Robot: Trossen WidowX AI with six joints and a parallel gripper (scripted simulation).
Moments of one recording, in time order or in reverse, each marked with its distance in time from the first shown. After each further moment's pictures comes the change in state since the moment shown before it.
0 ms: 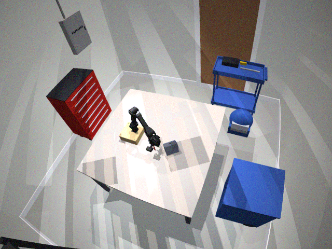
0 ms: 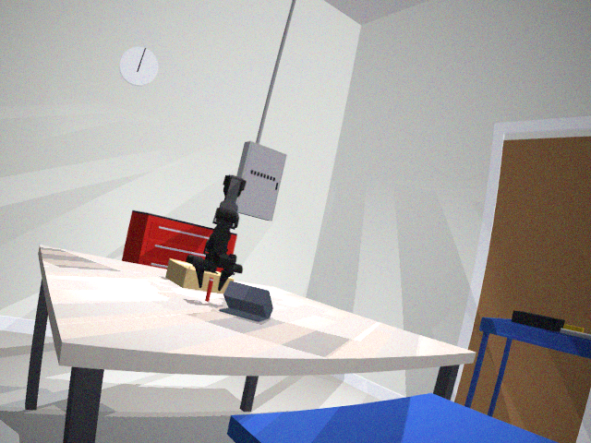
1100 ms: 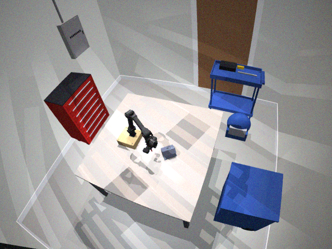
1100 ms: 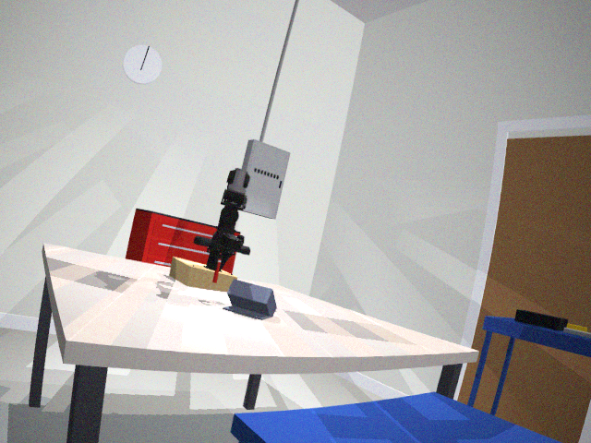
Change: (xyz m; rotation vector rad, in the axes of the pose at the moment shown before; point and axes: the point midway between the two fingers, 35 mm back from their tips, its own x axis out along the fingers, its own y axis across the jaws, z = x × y) arm -0.058 0.000 0.004 0.007 0.002 0.002
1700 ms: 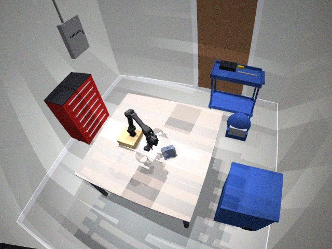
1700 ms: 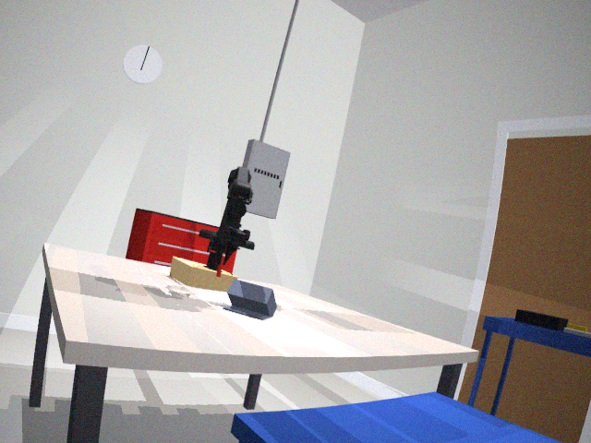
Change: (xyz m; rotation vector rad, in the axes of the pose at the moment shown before) arm -0.023 0.008 0.005 -0.062 0.002 -0.034
